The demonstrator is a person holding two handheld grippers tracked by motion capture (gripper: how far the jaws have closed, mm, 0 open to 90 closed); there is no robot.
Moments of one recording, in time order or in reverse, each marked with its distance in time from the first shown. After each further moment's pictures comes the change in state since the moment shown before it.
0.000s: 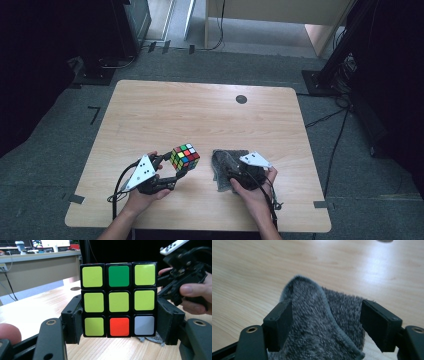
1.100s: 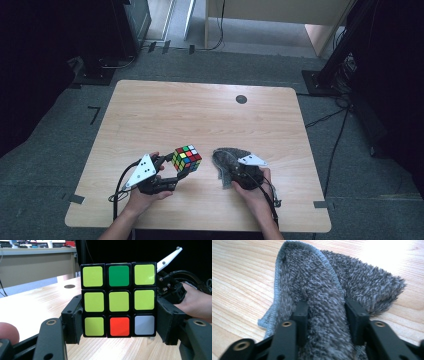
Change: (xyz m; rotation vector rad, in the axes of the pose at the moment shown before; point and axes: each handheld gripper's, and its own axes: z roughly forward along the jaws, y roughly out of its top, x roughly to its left) left arm 0.000 0.000 0.002 0.002 -0.049 -0.054; right arm -0.010 -0.018 0.023 0.109 0.026 0.002
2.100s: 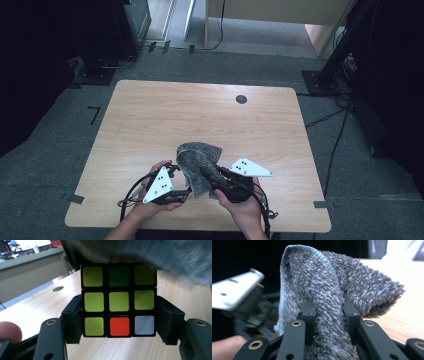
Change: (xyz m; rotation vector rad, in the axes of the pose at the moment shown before) left arm -0.036 -0.002 0.013 0.069 -0.029 0.226; right arm 0.075 0.047 -0.096 -0.308 0.433 0.044
